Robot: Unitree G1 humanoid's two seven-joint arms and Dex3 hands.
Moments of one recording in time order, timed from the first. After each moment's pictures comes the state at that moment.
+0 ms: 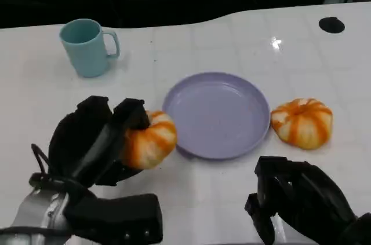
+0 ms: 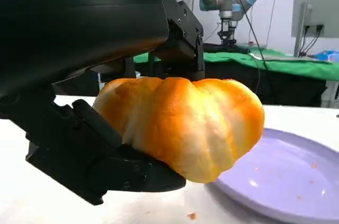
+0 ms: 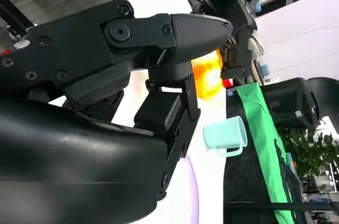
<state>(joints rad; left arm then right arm) -0.17 0.36 -0.31 0.03 0.81 -0.10 0.23 0.09 -0.06 0.08 -0.07 0.38 0.14 0.53</state>
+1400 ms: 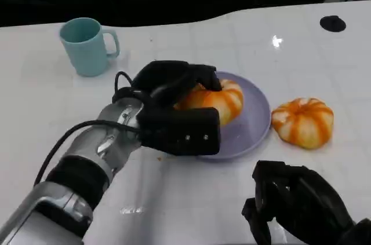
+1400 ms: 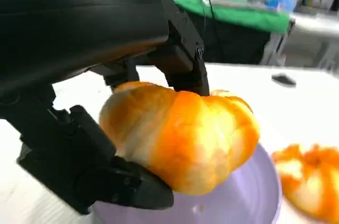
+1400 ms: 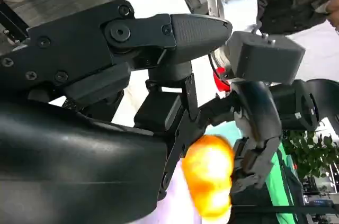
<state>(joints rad) -0.82 0.10 -0.48 0.86 0.66 -0.27 0.04 0.13 -0.05 0.10 -0.10 0.38 0.12 0.53</state>
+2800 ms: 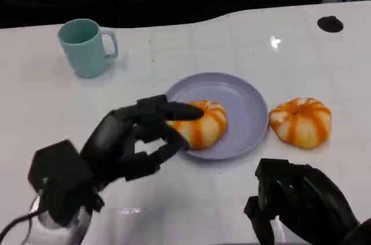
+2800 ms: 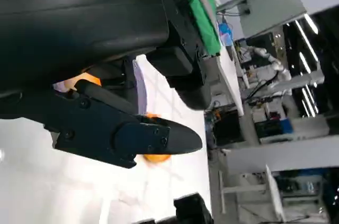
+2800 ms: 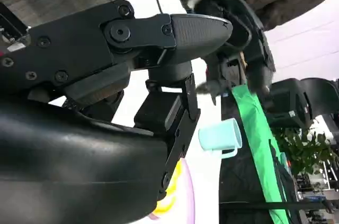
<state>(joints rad) -0.10 0.14 -0.15 0.01 -0.21 -0.18 -0.35 0.14 -0.05 0.09 -0.14 0.40 0.15 0.52</state>
